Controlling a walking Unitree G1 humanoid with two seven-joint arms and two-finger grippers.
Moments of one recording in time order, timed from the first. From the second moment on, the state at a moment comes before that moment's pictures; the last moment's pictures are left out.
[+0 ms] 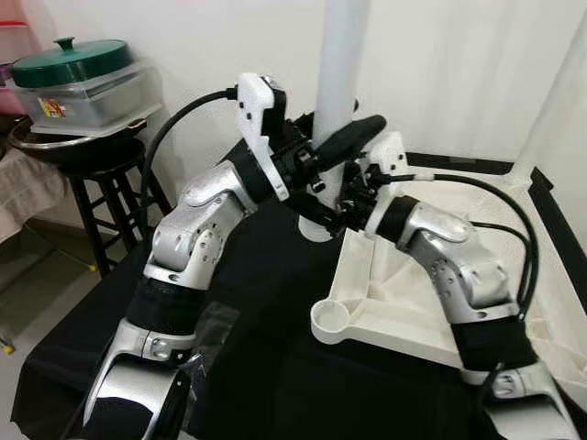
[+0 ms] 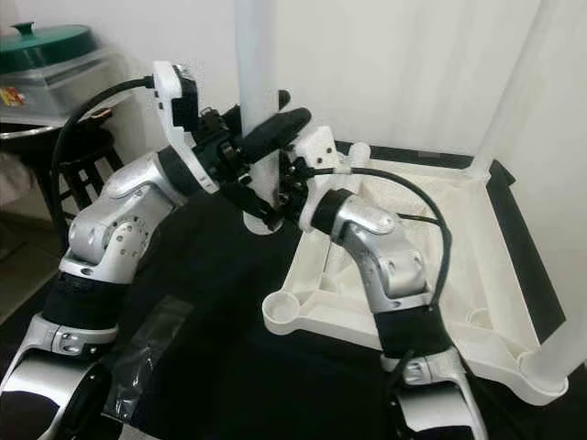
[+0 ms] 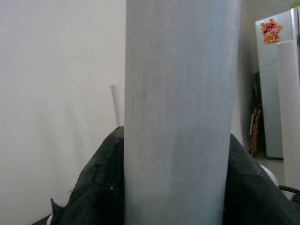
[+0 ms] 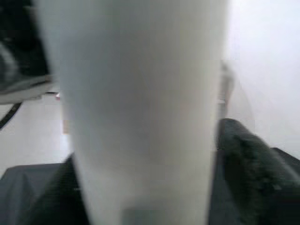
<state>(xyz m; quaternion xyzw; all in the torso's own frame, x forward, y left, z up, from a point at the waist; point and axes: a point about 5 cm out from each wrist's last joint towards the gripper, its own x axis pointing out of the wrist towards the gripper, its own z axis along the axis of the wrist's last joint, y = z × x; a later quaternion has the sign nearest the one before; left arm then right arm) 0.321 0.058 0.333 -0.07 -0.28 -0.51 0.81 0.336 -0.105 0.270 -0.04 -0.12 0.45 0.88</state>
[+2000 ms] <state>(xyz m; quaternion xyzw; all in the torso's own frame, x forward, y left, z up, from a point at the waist) 0.313 0.164 0.173 -0.09 -0.01 -0.14 0.99 0.311 -0.140 0.225 0.00 -0.05 0.46 0.89</state>
